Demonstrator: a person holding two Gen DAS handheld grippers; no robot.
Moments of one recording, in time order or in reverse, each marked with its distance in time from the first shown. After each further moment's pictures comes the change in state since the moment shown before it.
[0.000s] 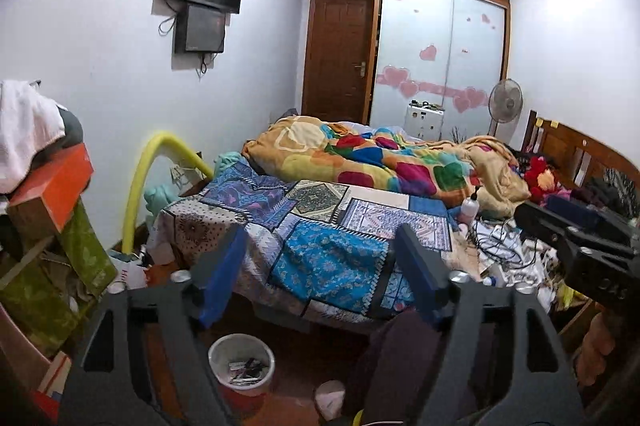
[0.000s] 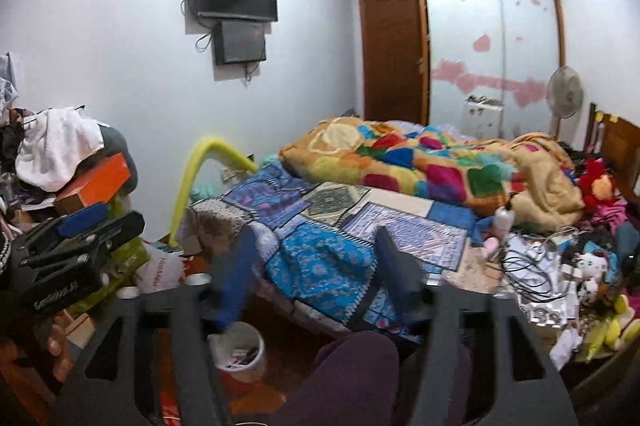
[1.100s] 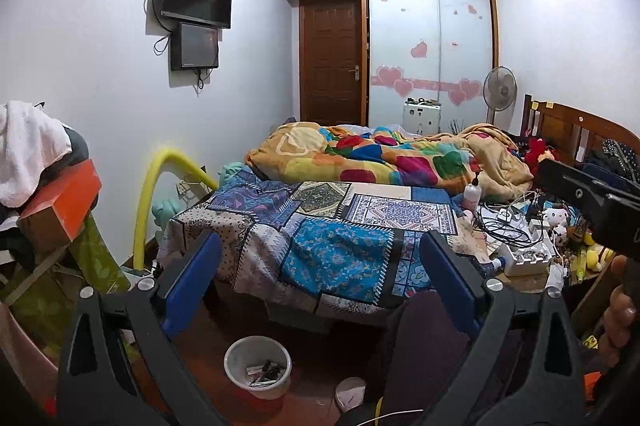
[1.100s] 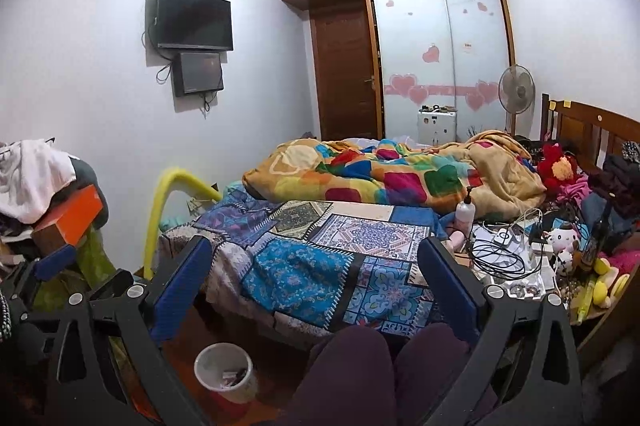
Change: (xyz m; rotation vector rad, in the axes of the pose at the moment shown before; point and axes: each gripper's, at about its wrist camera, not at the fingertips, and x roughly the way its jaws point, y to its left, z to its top) left arm -0.020 -0.009 -0.032 0.073 -0.029 0.006; right arm -0.044 -0.003 -0.018 0.096 -0.088 -0.137
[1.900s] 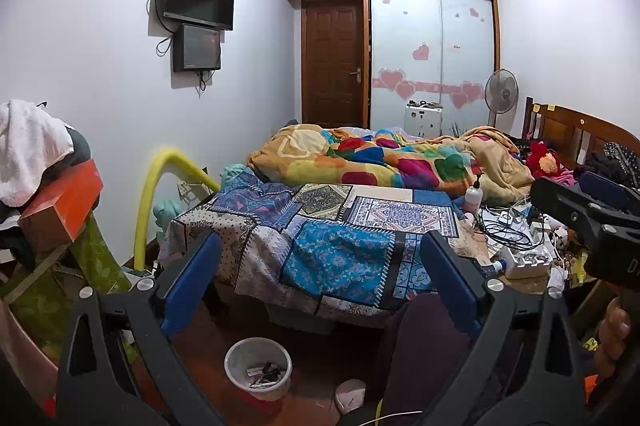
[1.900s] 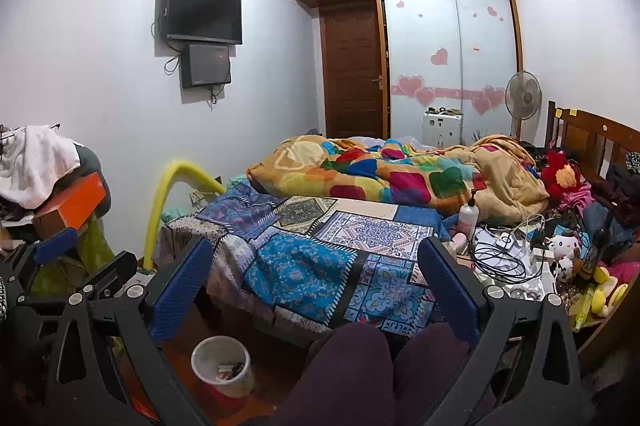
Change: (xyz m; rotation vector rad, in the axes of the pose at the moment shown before) left arm 0.000 -0.004 0.001 -0.008 -0.007 0.010; right arm -0.002 0.008 0.000 -0.038 0.010 0.011
